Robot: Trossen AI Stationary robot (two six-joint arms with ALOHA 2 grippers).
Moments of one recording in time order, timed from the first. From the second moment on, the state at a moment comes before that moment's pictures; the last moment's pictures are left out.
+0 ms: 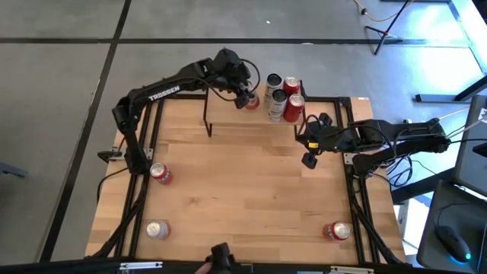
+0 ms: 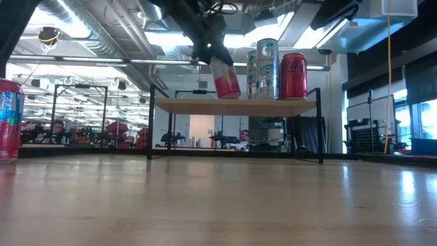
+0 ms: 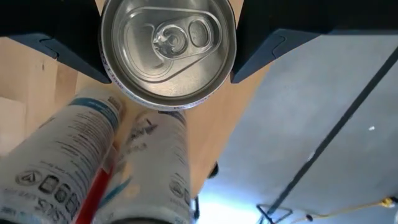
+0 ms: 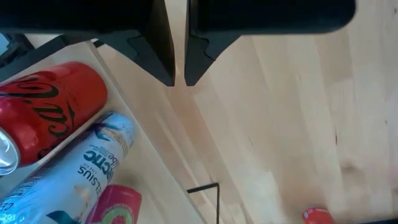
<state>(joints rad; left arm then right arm) 0.54 1.82 1.79 -0.66 0.05 0.14 0.14 1.09 1.20 -0.93 0.43 0.34</state>
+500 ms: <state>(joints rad) 0.54 1.84 1.79 -0.65 0.04 0.12 0.14 1.09 1.20 -0.93 0.43 0.34</state>
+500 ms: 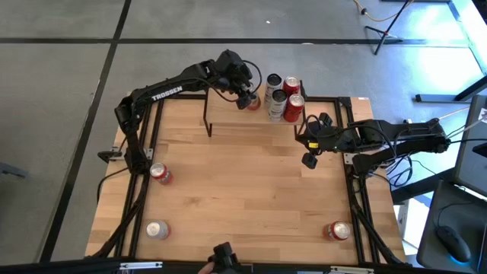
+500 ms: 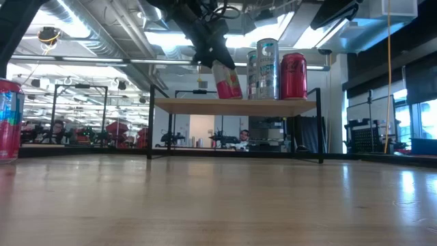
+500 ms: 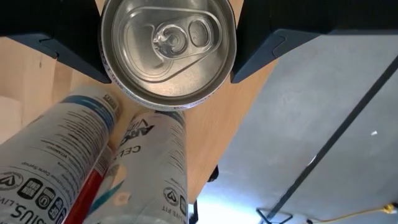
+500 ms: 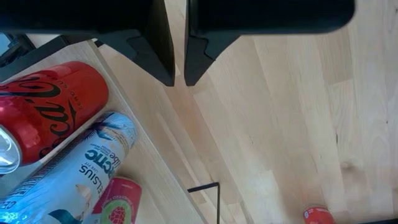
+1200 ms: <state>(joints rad) 0.54 1.84 1.79 -0.63 0.05 0.13 0.14 1.09 1.20 -0.93 0.43 0.34</state>
